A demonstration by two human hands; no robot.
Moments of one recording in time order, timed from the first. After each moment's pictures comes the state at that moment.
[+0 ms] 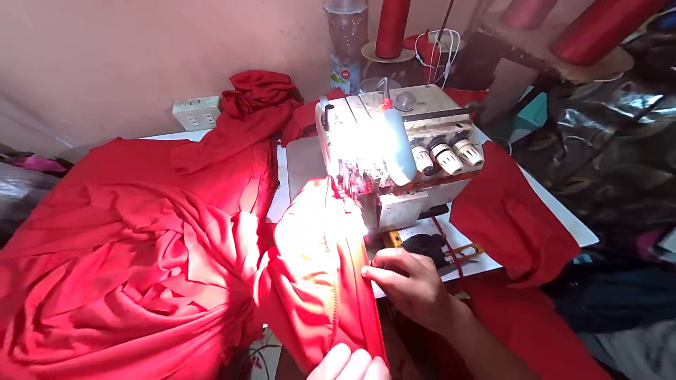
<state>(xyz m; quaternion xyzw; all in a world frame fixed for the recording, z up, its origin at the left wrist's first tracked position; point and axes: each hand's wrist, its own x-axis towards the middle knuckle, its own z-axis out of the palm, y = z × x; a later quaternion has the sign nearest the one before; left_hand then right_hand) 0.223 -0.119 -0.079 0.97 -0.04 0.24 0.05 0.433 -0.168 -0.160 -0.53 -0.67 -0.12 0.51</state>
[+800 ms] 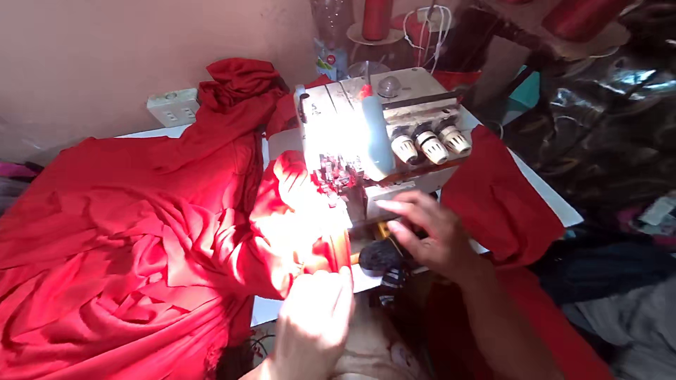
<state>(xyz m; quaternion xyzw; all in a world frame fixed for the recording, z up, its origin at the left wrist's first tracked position) 0.263 -0.084 -0.112 0.93 0.09 0.36 -0.05 0.489 -0.177 -0.135 -0.63 -0.60 -0.10 0.48</state>
